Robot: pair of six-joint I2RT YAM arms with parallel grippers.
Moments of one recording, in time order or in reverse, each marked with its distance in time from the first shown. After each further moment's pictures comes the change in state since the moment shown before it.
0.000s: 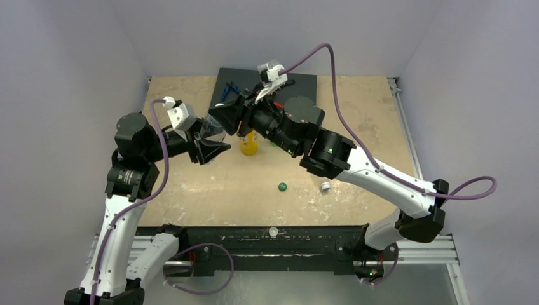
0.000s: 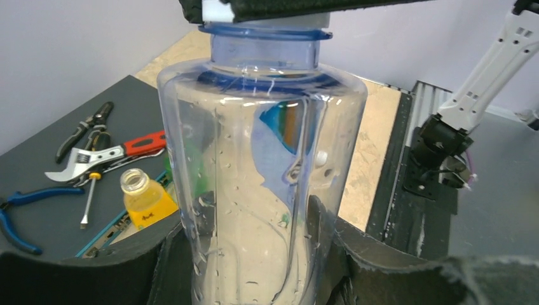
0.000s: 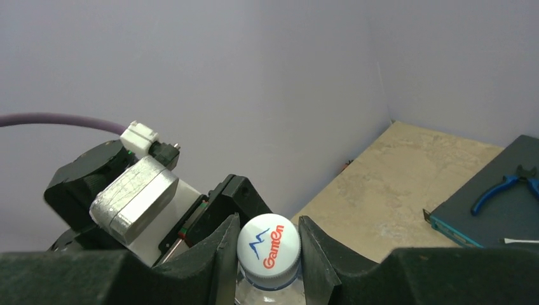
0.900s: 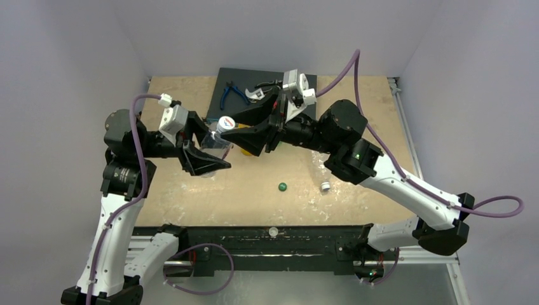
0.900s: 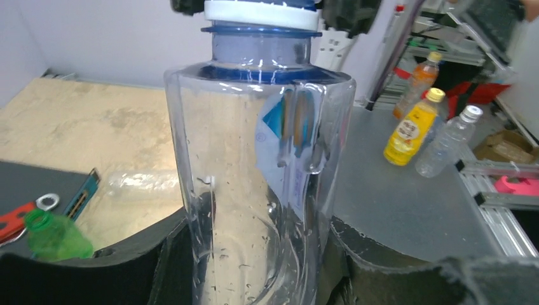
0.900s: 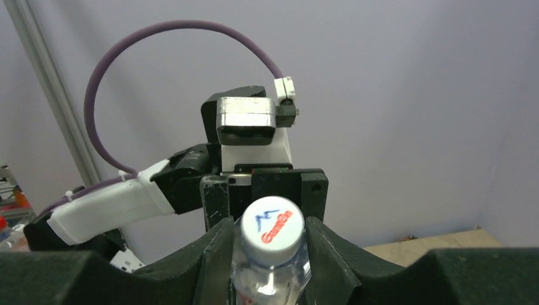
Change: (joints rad) left arm -0.021 0.033 0.089 0.163 0.436 -0.287; right arm -0.086 -0.200 -0.204 0.244 -0.612 -0.194
